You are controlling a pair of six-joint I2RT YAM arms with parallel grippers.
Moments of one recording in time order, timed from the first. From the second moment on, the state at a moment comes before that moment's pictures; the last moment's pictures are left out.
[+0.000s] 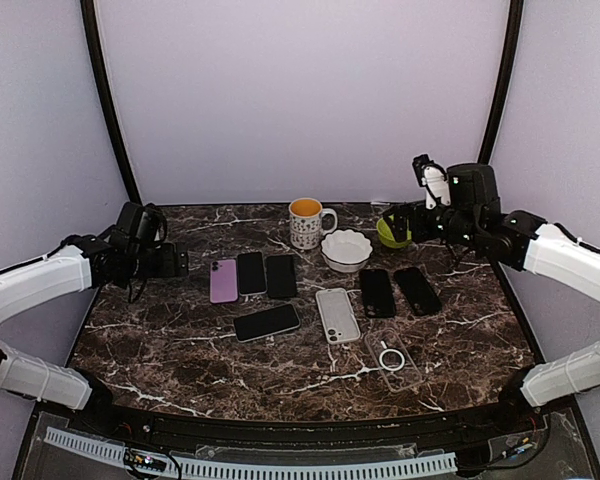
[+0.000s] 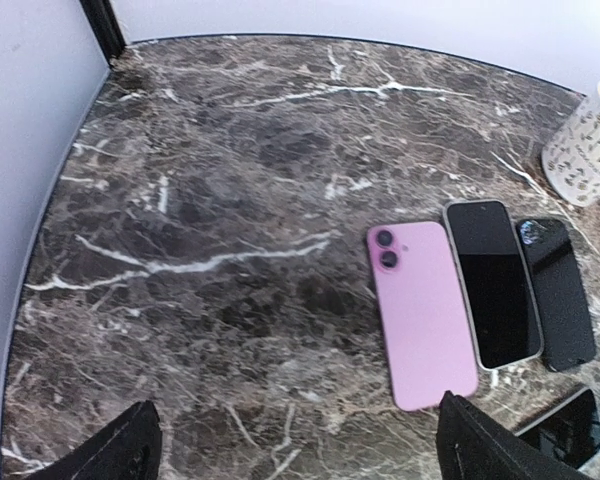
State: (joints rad) left arm -0.45 1.21 0.84 -0.43 -0.34 -0.42; right arm 0.63 1.22 1.03 -0.25 0.18 0.14
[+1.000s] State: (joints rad) left arm -0.15 1.35 0.29 0.71 -0.50 0.10; right arm 0.12 1.14 0.41 0.35 0.35 0.02
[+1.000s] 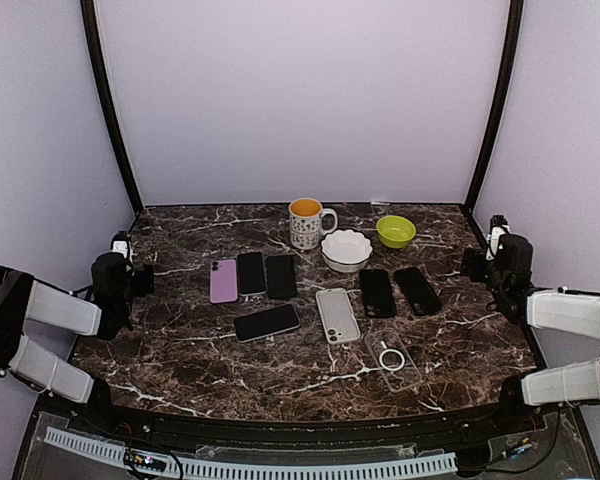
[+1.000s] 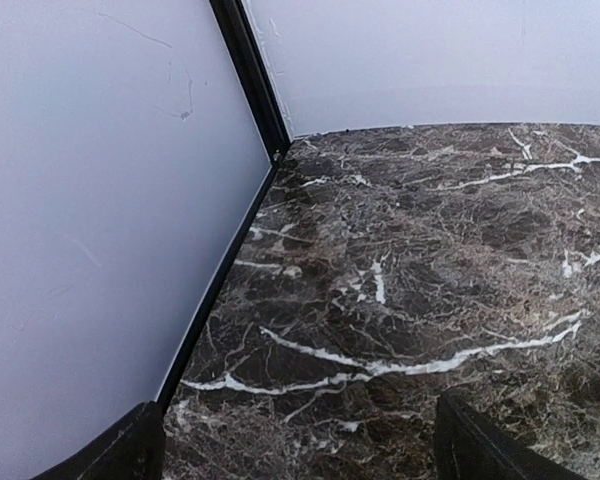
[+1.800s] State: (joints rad) left arm -0.10 1.60 0.21 1.27 -0.25 0.11; right arm -0.05 1.54 0.21 1.18 -0.01 0.01
